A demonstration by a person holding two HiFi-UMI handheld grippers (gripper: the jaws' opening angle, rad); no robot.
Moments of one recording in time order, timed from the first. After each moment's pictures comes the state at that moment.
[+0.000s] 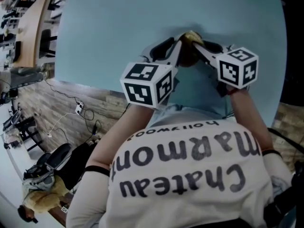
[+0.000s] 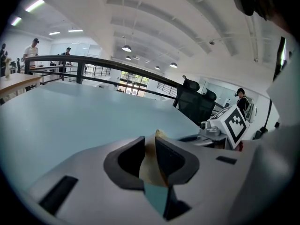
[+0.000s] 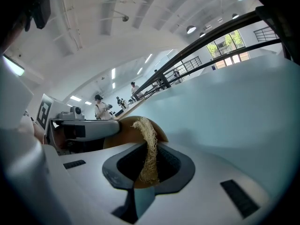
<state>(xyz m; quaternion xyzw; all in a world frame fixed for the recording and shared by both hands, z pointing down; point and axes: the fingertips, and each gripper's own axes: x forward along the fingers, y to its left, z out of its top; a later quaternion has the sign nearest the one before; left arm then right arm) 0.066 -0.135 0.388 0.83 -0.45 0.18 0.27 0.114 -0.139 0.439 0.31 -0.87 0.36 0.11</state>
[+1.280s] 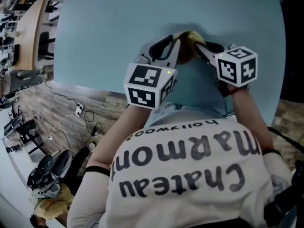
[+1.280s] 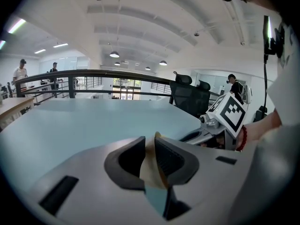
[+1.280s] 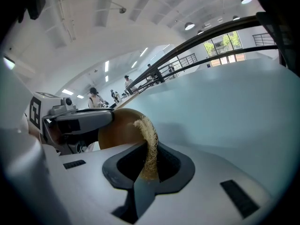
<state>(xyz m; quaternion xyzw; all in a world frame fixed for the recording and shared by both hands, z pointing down) 0.055 -0.146 0.383 0.85 -0.44 0.21 0.19 0.115 -0.144 0.456 0.34 -0.85 0.36 0.16</state>
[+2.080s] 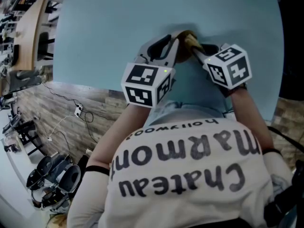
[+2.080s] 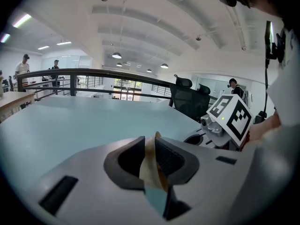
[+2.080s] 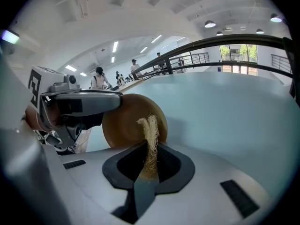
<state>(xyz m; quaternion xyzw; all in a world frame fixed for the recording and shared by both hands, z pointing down) 0.049 -0.143 0.382 0.86 -0.44 0.19 0.20 0.100 -0.127 0.460 0.31 -0.86 0.29 0.27</state>
